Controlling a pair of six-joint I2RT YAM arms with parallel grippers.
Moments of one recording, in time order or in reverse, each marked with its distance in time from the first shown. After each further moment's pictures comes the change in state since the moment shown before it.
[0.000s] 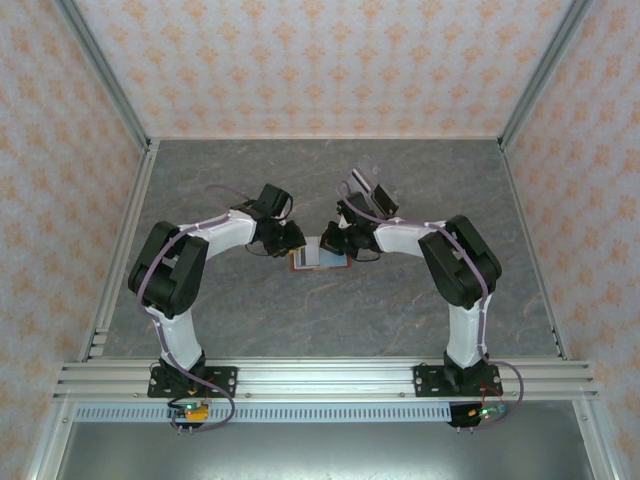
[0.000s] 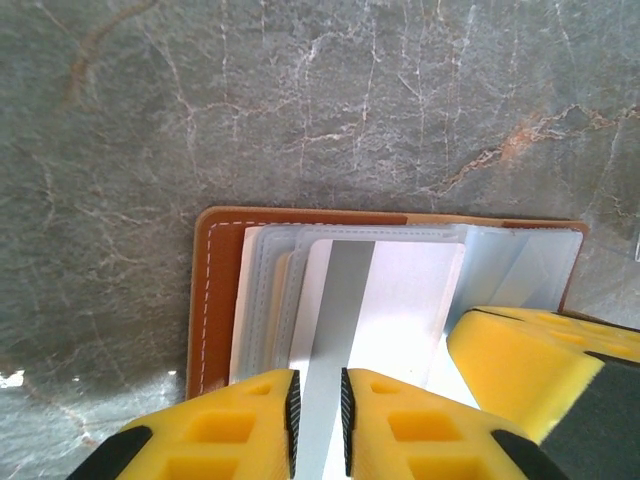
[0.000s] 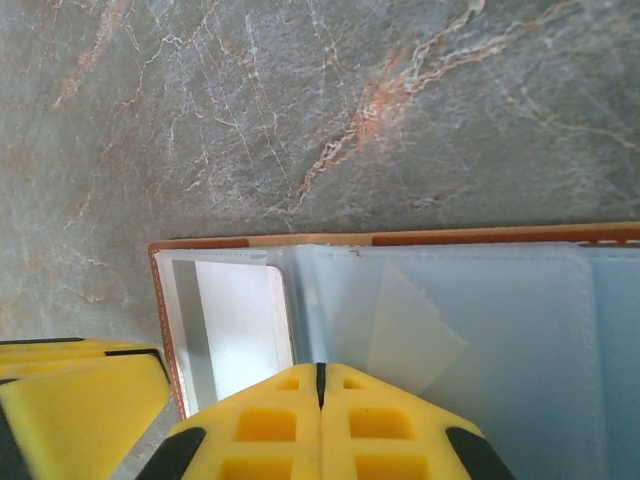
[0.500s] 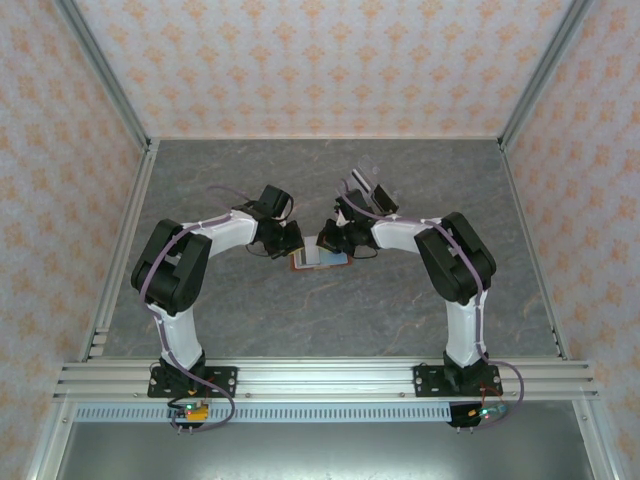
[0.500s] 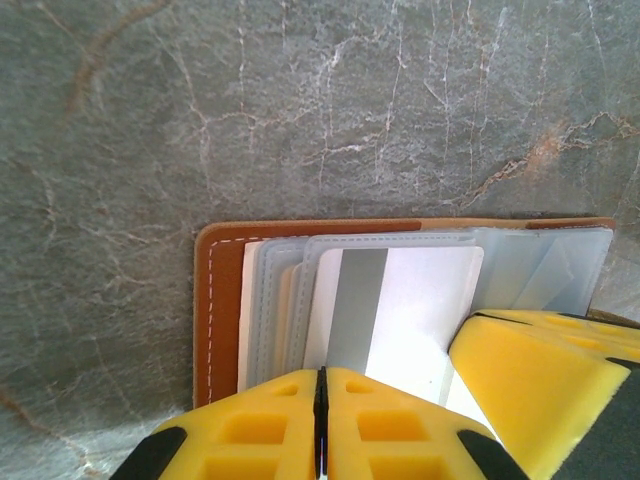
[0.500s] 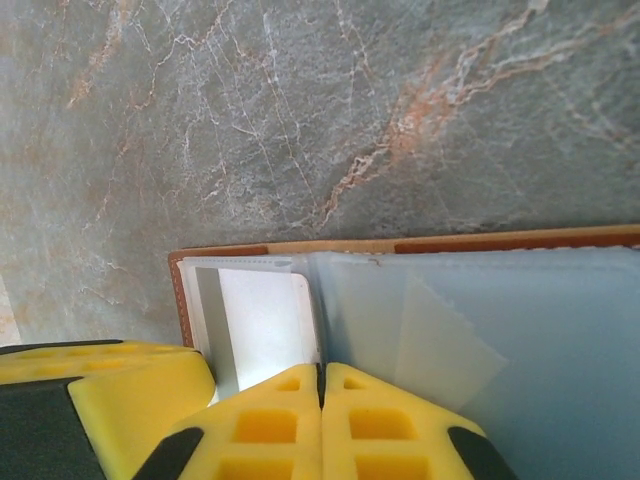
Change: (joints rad) left arm 0.000 0.029 0.000 0.016 0.000 -0.003; right arm -0.006 0.046 0.048 -0.005 -0.066 0.023
